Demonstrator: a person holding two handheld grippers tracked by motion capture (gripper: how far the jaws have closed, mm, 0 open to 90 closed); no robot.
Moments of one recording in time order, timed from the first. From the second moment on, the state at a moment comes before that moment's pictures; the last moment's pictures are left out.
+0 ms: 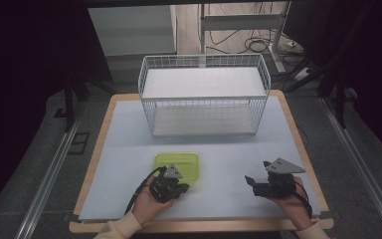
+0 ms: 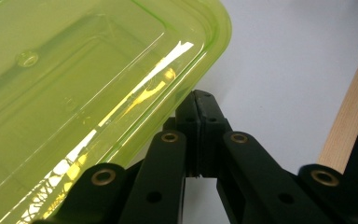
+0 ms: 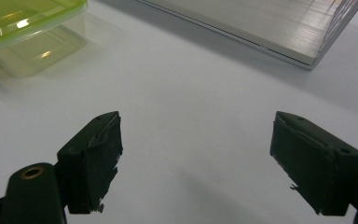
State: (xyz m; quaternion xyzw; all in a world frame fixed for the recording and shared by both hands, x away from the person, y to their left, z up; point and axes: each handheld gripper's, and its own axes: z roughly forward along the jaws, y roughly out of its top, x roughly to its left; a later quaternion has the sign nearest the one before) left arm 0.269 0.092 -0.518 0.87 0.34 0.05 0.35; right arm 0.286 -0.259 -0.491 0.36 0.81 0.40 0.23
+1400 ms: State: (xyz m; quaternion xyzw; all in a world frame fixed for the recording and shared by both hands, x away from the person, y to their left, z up) left arm 0.282 0.231 -0.524 0.77 0.49 0.06 0.41; right arm 0.286 -0.260 -0.491 0.37 0.81 0.40 0.23
